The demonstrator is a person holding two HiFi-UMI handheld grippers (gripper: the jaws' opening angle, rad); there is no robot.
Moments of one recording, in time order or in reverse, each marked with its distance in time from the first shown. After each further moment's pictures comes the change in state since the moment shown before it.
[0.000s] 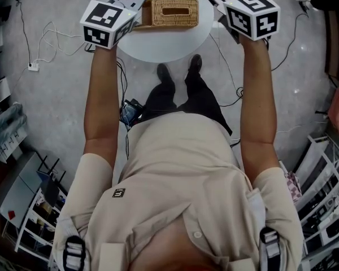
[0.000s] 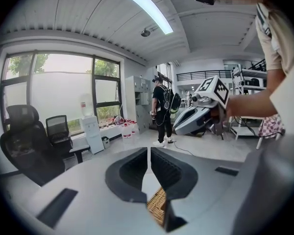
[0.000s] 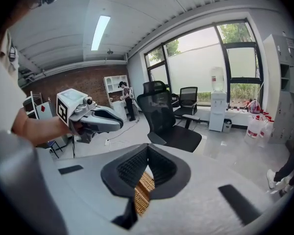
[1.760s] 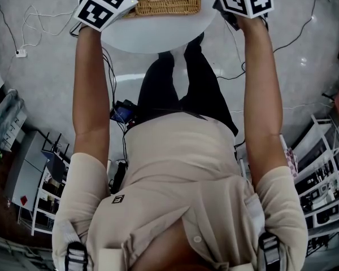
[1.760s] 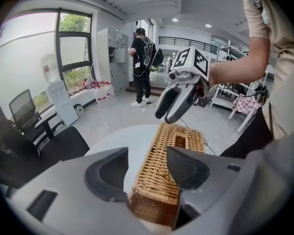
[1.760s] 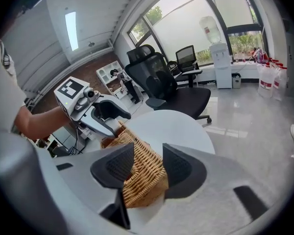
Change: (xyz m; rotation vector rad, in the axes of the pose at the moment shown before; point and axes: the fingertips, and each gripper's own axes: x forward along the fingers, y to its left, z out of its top) left arm 0.111 -0.002 -0.212 0.126 0.448 -0.304; right arm 0.136 -0.051 -0.183 0.249 0.258 0.177
